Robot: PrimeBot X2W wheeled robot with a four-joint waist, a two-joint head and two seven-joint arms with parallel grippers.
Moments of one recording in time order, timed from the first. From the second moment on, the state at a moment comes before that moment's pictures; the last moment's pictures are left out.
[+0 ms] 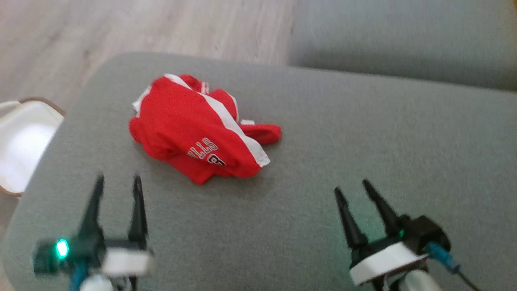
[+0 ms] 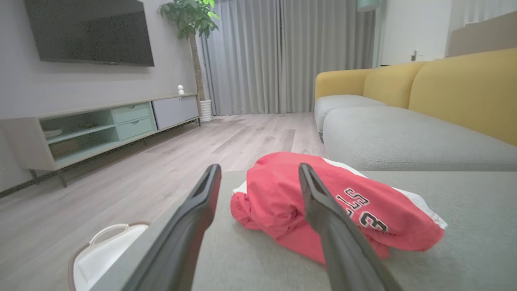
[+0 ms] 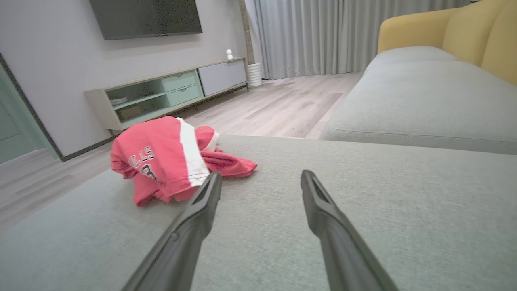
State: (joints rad) left arm 0.04 0.10 -0.07 0.13 -0.09 0.03 -0.25; right arm 0.01 -0.04 0.27 0.27 0.17 0.13 -0.25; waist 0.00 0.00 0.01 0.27
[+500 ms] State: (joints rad) left arm -0.67 0.30 -0.14 0.55 -0.21 -0.13 0.20; right arm -0.14 -0.05 0.17 0.22 0.14 0.13 -0.25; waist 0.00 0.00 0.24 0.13
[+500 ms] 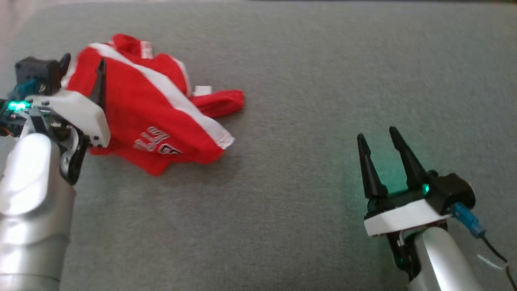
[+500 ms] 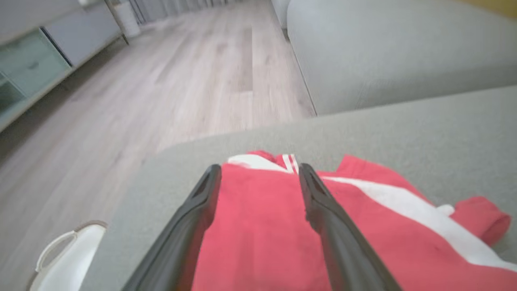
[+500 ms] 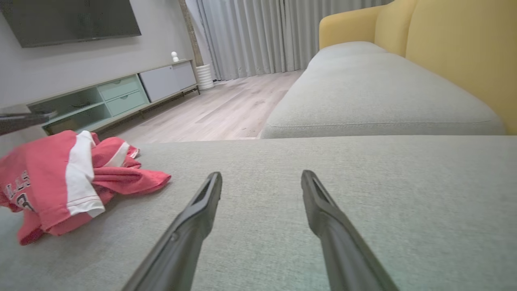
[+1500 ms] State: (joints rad) left arm -0.73 0.37 -0.25 0.51 -0.43 -0.08 -0.08; right arm -0.16 -0.05 0.16 0.23 0.17 0.13 -0.25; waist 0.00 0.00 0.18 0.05
